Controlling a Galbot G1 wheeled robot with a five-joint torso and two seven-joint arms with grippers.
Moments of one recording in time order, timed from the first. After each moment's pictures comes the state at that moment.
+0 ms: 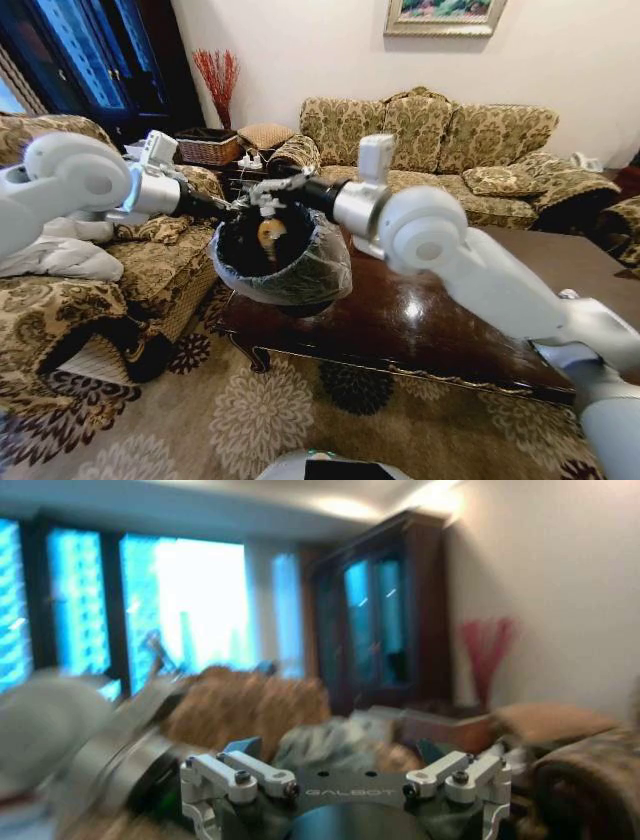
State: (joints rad) left arm 1.79 0.24 -1.52 -1.96 -1.76 0.74 0.13; right arm 0.10 0.96 -0.28 2.15 1.55 -0.53 0.53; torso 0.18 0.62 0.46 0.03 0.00
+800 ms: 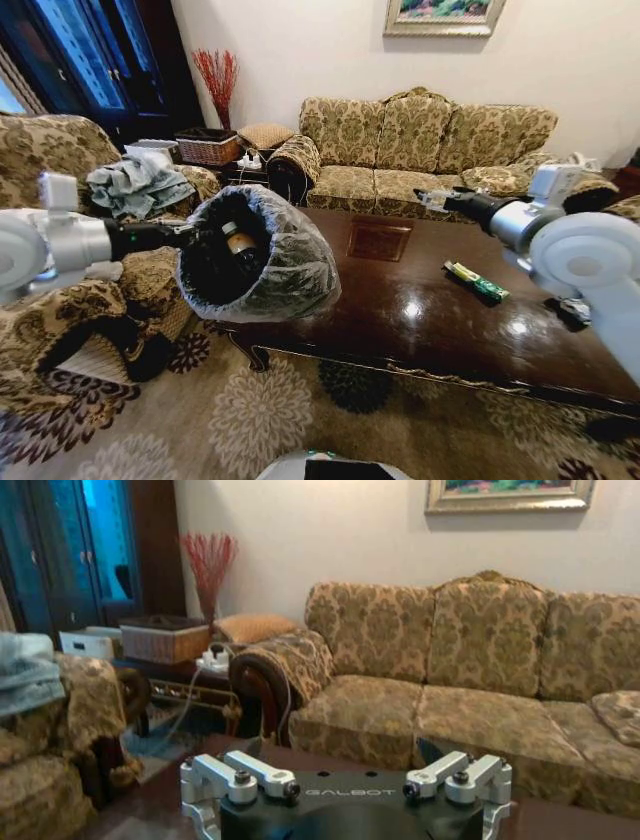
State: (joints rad) left arm 1.74 -0.28 -1.52 -2.19 -1.64 0.72 0.21; right arm -0.51 0.51 0.29 2.16 1.47 -0.69 0.60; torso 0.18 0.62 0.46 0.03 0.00
